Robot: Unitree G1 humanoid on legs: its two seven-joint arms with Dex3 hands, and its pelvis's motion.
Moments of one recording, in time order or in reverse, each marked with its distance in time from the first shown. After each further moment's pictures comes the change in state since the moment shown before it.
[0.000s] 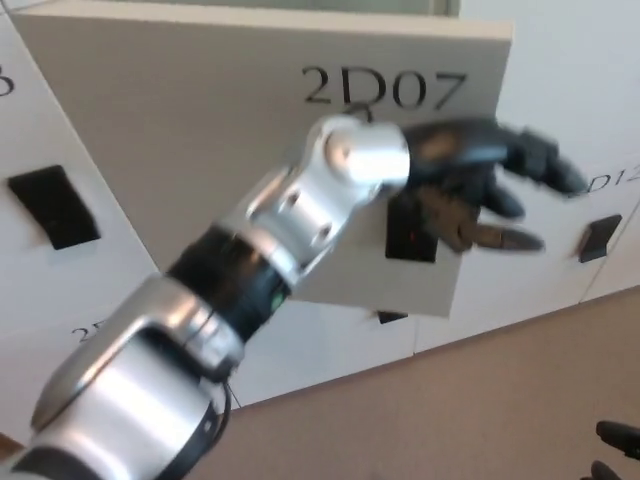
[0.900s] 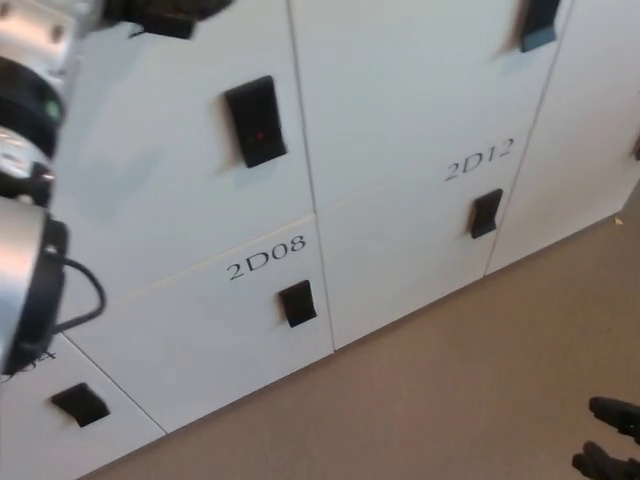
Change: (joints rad) left_arm -0.276 0.392 0.354 0.585 -0.001 -0.032 0.194; right_arm 0.043 0.020 0.022 -0.142 -0.020 -0.001 -0.028
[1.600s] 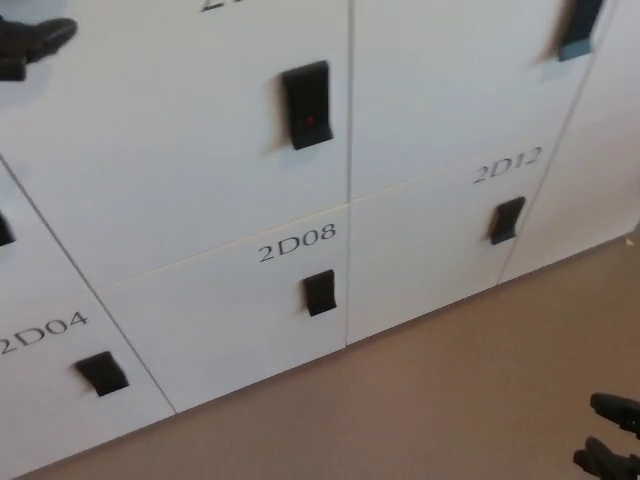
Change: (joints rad) left_arm 0.304 0.234 0.126 -0.253 -0.047 -0.069 -0.106; right_arm -0.017 -0.003 -0.016 -0.002 0.000 0.012 0.000
